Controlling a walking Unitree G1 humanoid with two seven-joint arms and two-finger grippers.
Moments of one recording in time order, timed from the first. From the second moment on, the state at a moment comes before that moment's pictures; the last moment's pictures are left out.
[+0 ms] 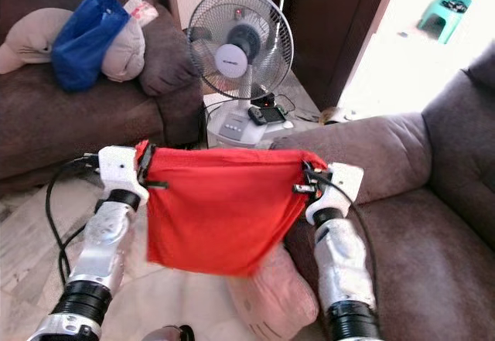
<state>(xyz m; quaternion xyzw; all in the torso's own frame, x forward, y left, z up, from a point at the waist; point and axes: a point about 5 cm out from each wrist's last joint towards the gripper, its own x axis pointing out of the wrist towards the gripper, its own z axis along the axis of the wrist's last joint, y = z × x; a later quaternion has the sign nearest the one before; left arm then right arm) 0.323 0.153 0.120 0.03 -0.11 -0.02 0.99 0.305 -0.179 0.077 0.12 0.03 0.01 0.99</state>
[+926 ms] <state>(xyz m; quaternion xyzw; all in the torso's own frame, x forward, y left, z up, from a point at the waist) 0.315 0.161 0.111 0.02 -0.09 -0.01 1.00 0.318 -0.168 0.080 0.09 0.01 0.01 1.00</state>
